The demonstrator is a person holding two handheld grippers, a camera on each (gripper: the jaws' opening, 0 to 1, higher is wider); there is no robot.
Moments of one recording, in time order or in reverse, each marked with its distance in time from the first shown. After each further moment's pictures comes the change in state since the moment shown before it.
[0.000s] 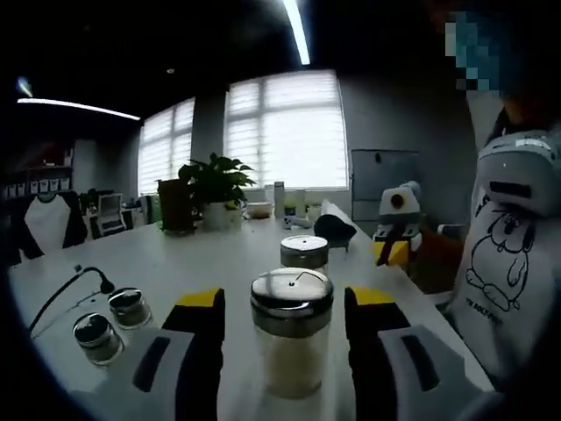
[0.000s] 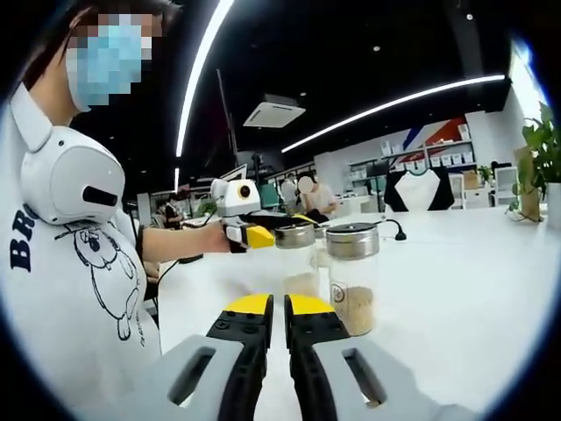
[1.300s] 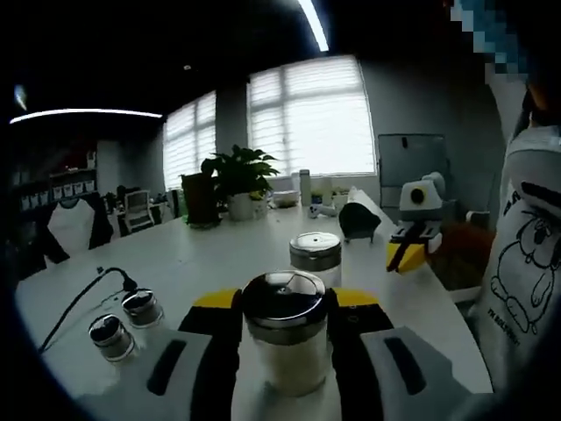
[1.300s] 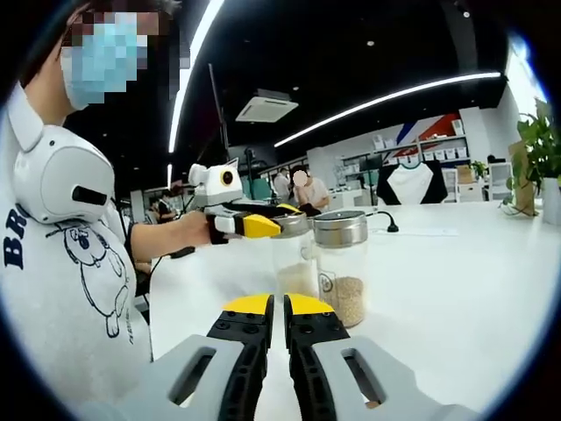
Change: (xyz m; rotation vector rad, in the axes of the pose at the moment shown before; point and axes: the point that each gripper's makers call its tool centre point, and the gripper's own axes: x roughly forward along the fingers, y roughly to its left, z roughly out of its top) left arm 0.010 -0.006 0.001 0.128 0.101 0.187; right arm -0.004 -0.016 -0.008 0.013 0.022 -0.041
